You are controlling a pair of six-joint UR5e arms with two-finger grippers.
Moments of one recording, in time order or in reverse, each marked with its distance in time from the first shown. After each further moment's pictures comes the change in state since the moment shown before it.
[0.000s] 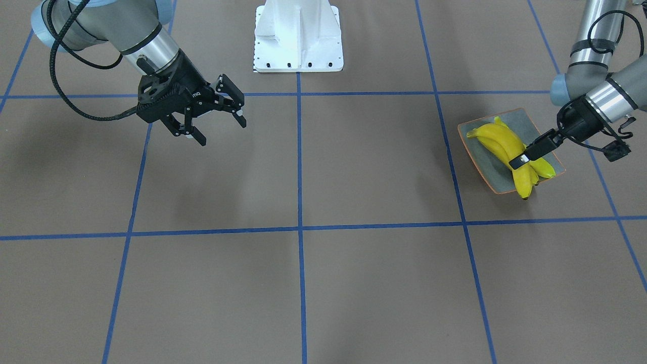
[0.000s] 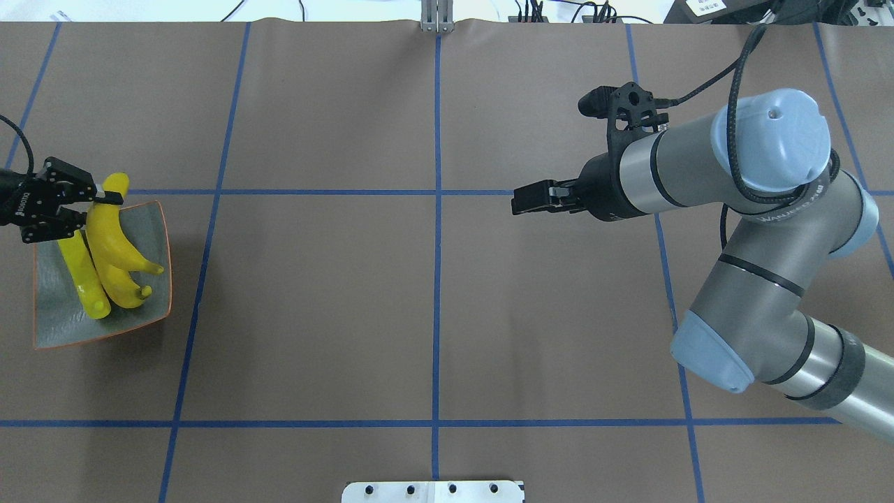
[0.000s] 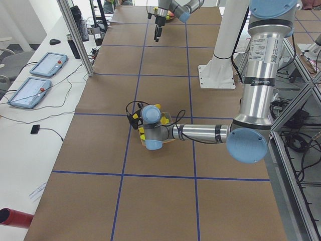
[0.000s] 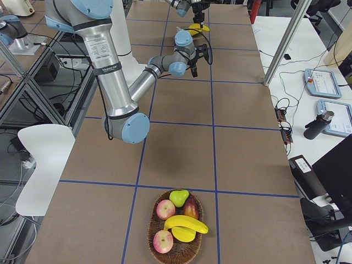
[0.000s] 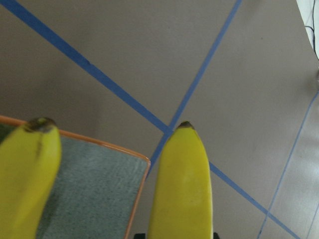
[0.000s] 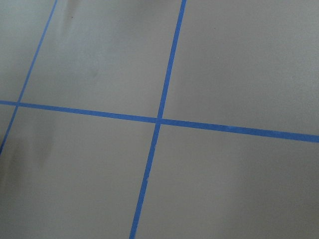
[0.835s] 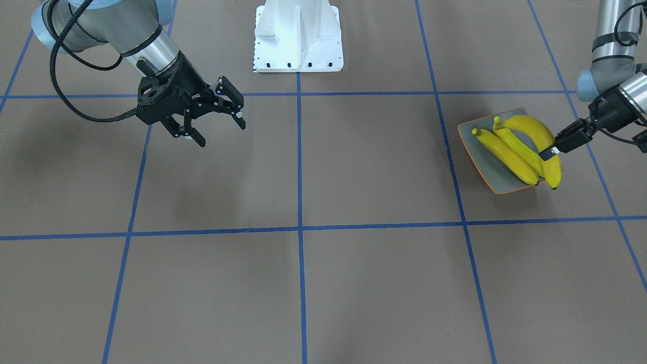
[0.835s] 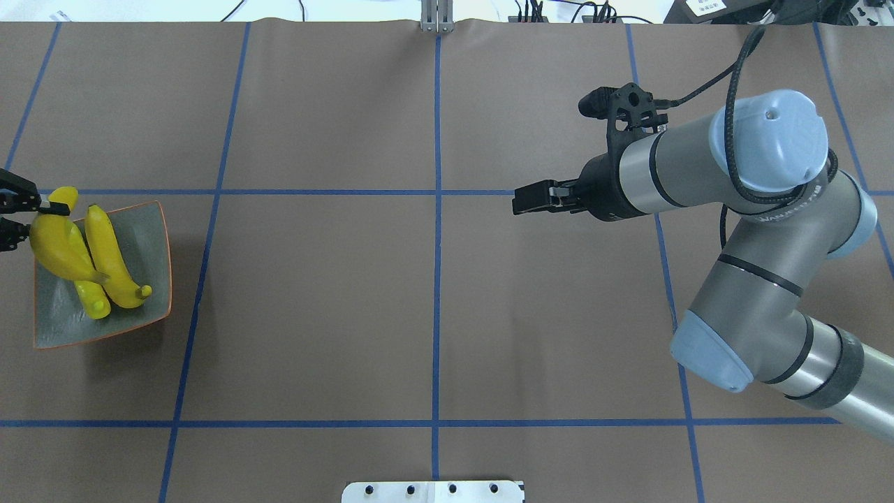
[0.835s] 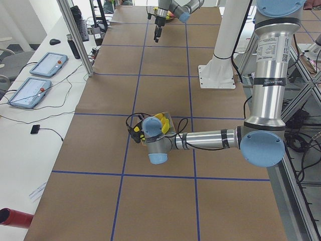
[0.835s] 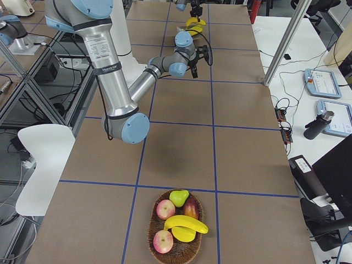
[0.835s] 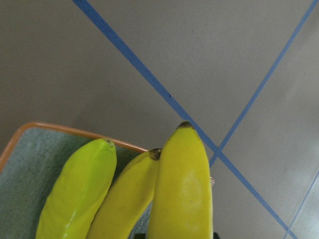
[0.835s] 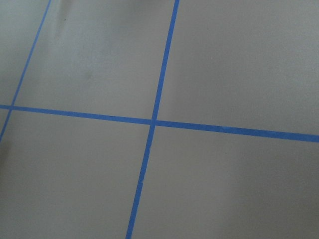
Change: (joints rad) left arm -0.095 0.053 0.026 0.000 -0.120 0.003; right arm 0.000 -0.001 -0.005 0.000 -0.002 0.002
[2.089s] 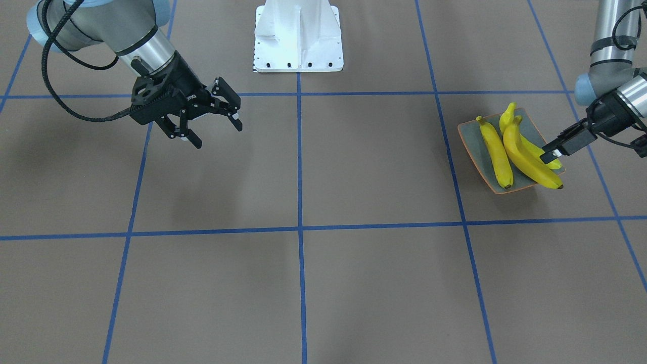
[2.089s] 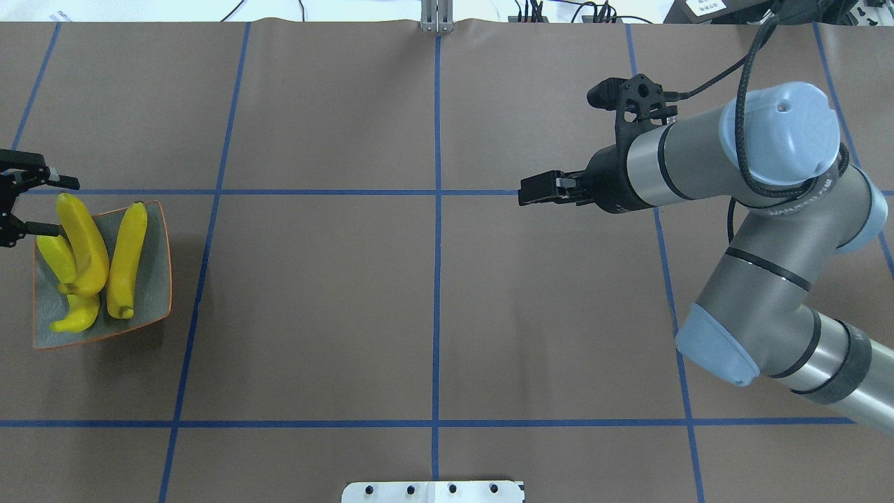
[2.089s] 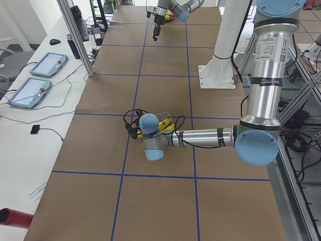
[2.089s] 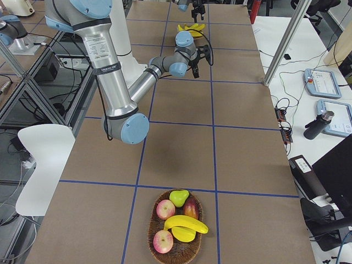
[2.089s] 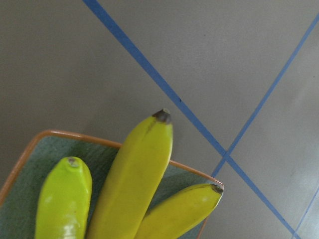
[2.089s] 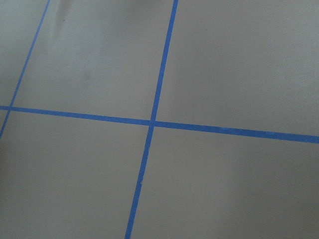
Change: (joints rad) left arm -0.003 -0.062 -0.005 -0.001 0.007 0.019; right arm 0.038 -0.016 0.006 -0.003 -0.003 0.009
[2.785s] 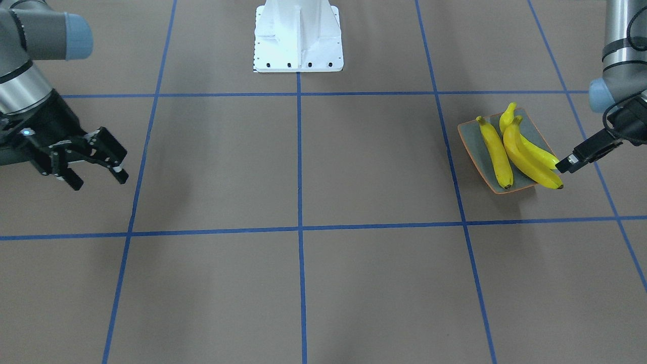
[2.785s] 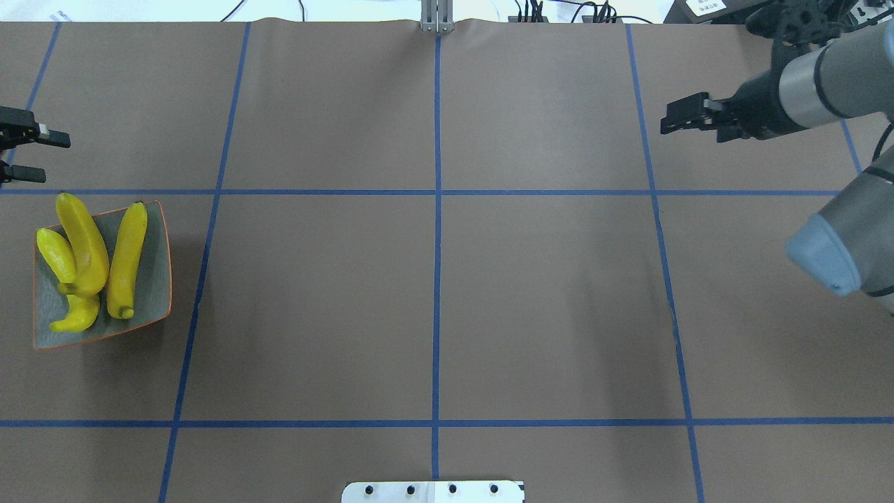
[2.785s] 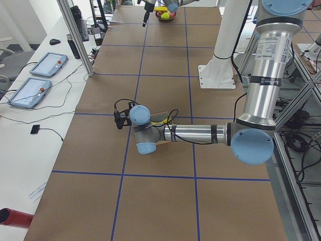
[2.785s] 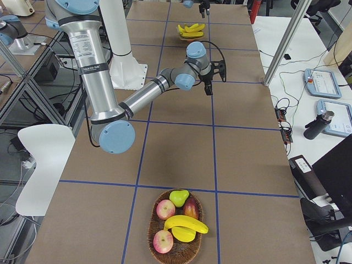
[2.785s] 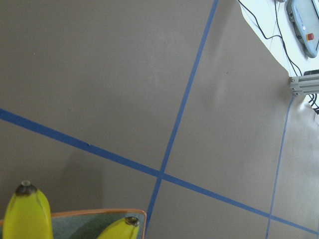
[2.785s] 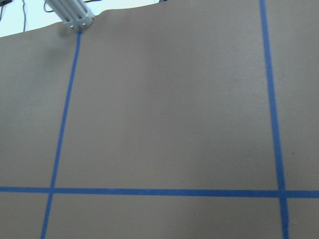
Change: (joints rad) left arm -0.082 -0.048 -0.015 0.168 -0.007 0.428; right arm 0.315 -0.142 -0.093 -0.012 0.124 -0.149
